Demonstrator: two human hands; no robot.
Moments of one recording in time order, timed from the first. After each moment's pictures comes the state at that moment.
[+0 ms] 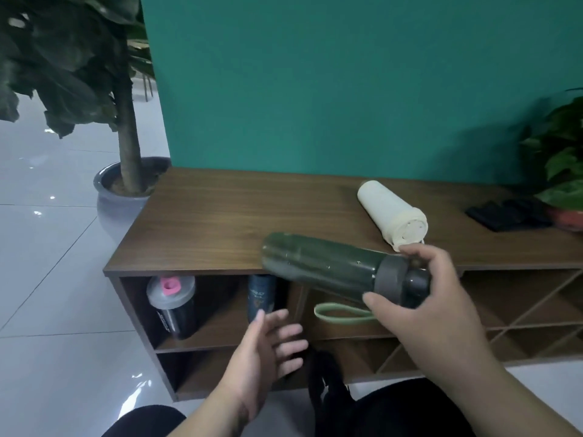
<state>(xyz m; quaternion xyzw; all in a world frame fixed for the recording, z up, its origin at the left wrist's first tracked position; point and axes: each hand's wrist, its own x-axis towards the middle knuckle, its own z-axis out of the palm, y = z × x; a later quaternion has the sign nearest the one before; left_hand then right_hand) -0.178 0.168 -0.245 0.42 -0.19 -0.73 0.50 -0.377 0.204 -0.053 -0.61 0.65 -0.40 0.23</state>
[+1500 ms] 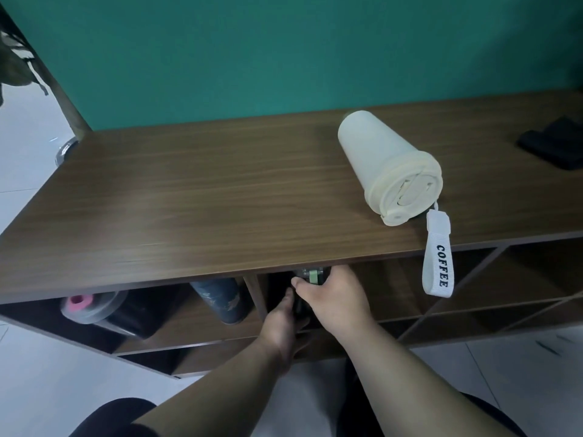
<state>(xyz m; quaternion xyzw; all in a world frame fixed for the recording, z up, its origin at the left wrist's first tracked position) -0.295 0.035 -0.338 0.60 -0.11 -0.70 0.37 -0.398 0.024 -0.250 -0.55 0.69 -0.29 0.38</state>
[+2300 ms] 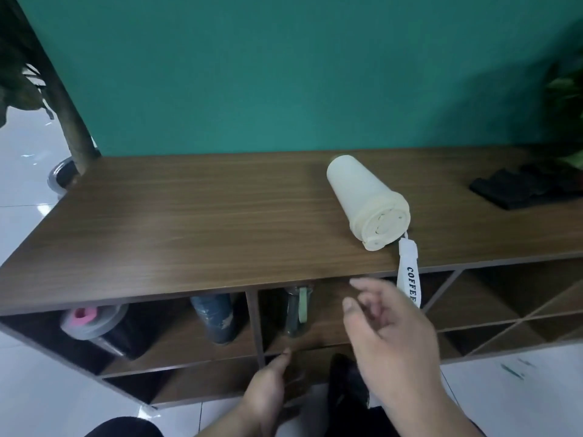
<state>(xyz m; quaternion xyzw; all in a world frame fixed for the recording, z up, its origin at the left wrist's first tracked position) -0.288 0.109 -0.309 0.61 -0.12 -0.72 0.32 -0.436 0.119 -0.146 -0.56 0.68 -0.41 0.24</state>
